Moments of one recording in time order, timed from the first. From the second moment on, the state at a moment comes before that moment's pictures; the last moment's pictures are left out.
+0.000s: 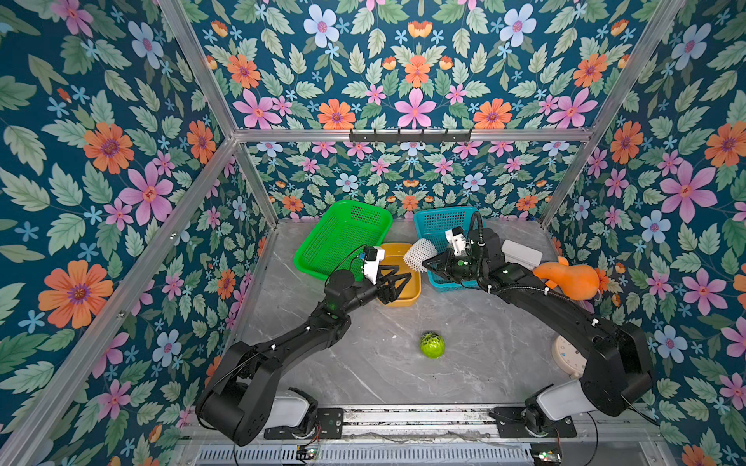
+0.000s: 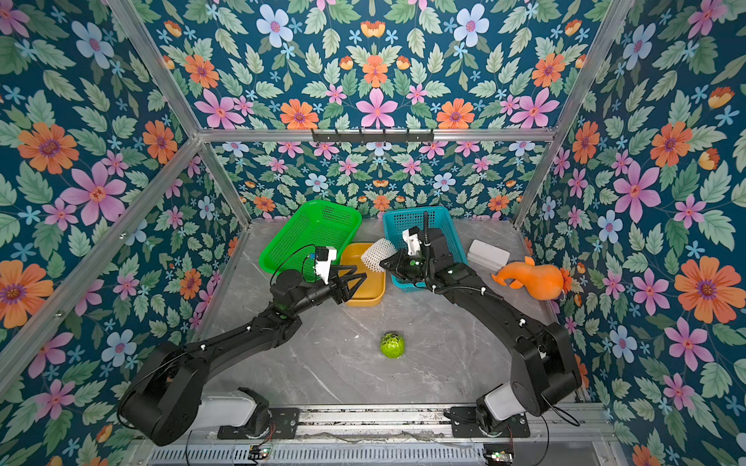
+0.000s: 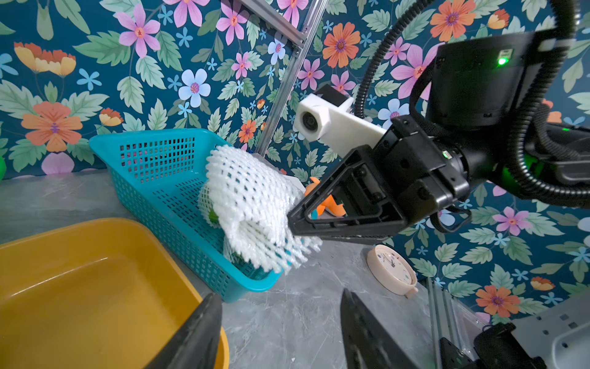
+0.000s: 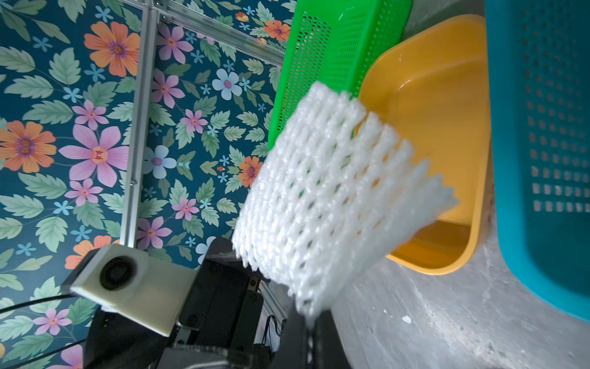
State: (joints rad) left arm -0.54 1.35 0.61 0.74 0.49 -0.42; right arm 0.47 1.48 1.13 -0.12 -0.56 0.95
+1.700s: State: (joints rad) left arm -0.53 1.47 0.75 0.75 0.44 -0.52; right arm 0.47 1.37 1.08 -0.14 -0.48 0.90
